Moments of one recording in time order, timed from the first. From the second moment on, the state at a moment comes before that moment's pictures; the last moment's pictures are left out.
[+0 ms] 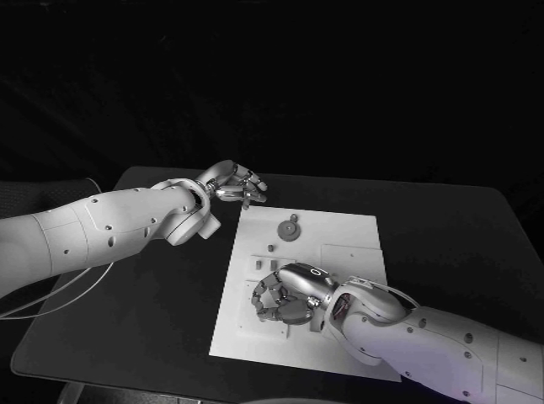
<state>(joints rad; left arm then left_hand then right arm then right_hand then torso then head) 1.27 -0.79 -0.15 1.24 -0.65 -0.30 0.23 1.12 -0.10 0.49 -0.29 0.19 0.88 0.17 0.23 0.52 1.11 0.08 0.36 0.47 0.96 0.00 0.89 0.74 0.05 1.06 -0.09 0.45 1.07 0.96 -0.46 -0.13 1.39 -1.43 -0.36 0.20 1.09 0.00 0.56 -0.29 0.14 1.02 0.06 0.30 0.53 1.19 -0.03 1.29 0.82 1.14 -0.12 1.46 0.93 0.25 1.10 0.00 0.87 1.31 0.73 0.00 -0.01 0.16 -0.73</state>
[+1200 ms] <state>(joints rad) 1.27 -0.78 -0.15 1.24 -0.65 -0.30 0.23 1.12 -0.10 0.49 -0.29 0.19 0.88 0.17 0.23 0.51 1.11 0.08 0.36 0.47 0.96 0.00 0.89 0.74 0.05 1.06 -0.09 0.45 1.07 0.95 -0.43 -0.14 1.34 -1.50 -0.37 0.19 1.09 0.00 0.55 -0.30 0.13 1.02 0.06 0.30 0.53 1.19 -0.03 1.29 0.83 1.14 -0.12 1.47 0.94 0.25 1.10 0.00 0.88 1.31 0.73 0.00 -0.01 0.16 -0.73</state>
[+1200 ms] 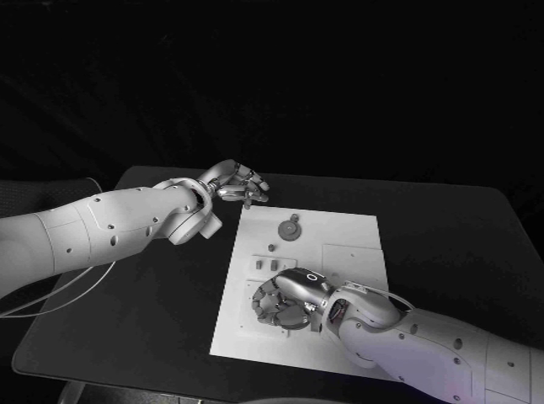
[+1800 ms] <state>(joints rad) 1.27 -0.79 -0.15 1.24 -0.65 -0.30 0.23 1.12 -0.10 0.49 -0.29 0.19 0.88 0.17 0.23 0.51 1.11 0.08 0.36 0.47 0.96 0.00 0.89 0.74 0.05 1.06 -0.09 0.45 1.07 0.95 -0.43 -0.14 1.34 -1.51 -0.37 0.19 1.08 0.00 0.56 -0.29 0.13 1.02 0.06 0.30 0.53 1.19 -0.03 1.29 0.83 1.14 -0.12 1.47 0.94 0.25 1.10 0.00 0.88 1.31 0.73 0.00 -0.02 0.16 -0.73</state>
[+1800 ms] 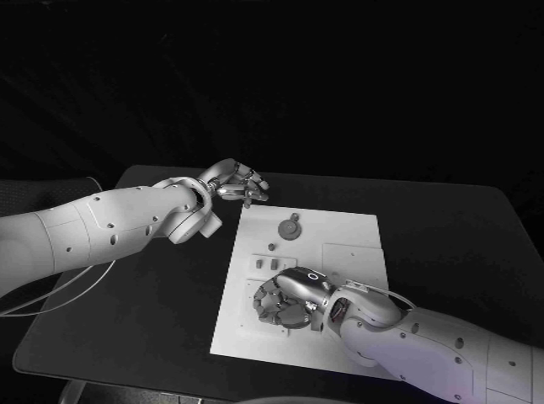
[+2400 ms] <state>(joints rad) 1.27 -0.79 -0.15 1.24 -0.65 -0.30 0.23 1.12 -0.10 0.49 -0.29 0.19 0.88 0.17 0.23 0.51 1.11 0.08 0.36 0.47 0.96 0.00 0.89 0.74 0.05 1.06 -0.09 0.45 1.07 0.95 -0.44 -0.14 1.35 -1.53 -0.35 0.18 1.08 0.00 0.56 -0.29 0.13 1.02 0.06 0.30 0.53 1.19 -0.03 1.29 0.83 1.14 -0.12 1.47 0.94 0.25 1.10 0.00 0.88 1.31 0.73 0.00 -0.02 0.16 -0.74</state>
